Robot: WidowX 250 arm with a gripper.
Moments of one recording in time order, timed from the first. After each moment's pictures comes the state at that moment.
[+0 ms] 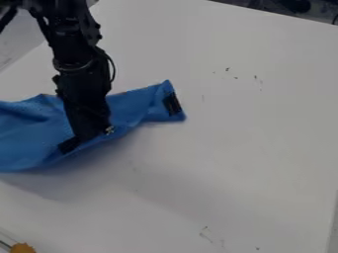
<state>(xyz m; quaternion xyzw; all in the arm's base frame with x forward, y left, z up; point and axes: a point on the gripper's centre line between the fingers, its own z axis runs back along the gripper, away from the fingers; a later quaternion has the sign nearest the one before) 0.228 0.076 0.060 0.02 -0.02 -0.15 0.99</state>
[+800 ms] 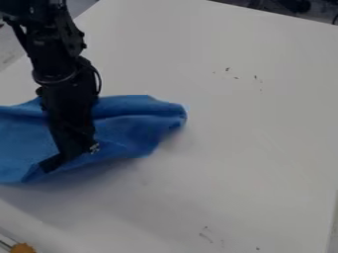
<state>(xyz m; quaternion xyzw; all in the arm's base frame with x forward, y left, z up) 0.194 0.068 0.067 0.01 0.00 -0.16 0.99</state>
